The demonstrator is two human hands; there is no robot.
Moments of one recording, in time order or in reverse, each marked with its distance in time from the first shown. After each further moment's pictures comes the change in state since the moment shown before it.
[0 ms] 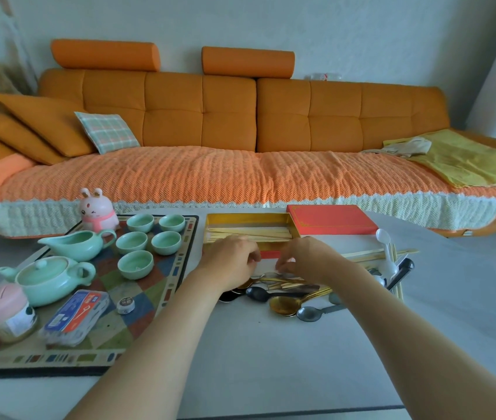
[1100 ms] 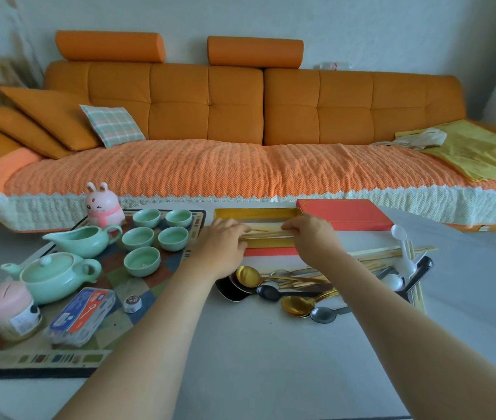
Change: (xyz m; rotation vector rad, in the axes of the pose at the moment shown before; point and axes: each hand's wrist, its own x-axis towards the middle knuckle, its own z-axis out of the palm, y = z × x) left_hand 0.009 -0.033 -0.006 0.099 -0.001 -0.134; right_hand 0.035 0.001 0.013 0.177 0.413 0.098
